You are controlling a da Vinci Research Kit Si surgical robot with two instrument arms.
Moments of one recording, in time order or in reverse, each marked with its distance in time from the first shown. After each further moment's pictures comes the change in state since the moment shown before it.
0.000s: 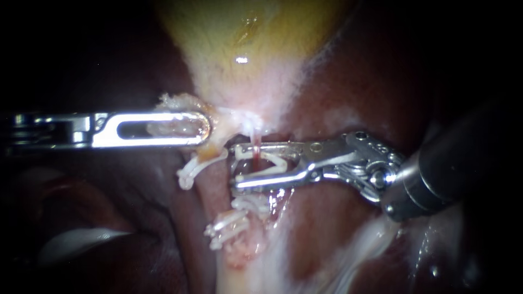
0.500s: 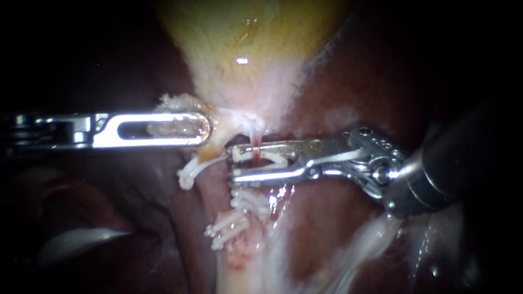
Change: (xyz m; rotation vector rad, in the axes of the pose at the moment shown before) right arm 0.001 0.000 -0.001 -0.015 0.004 0.040; left arm 0.000 0.000 0.000 0.001 0.000 0.001
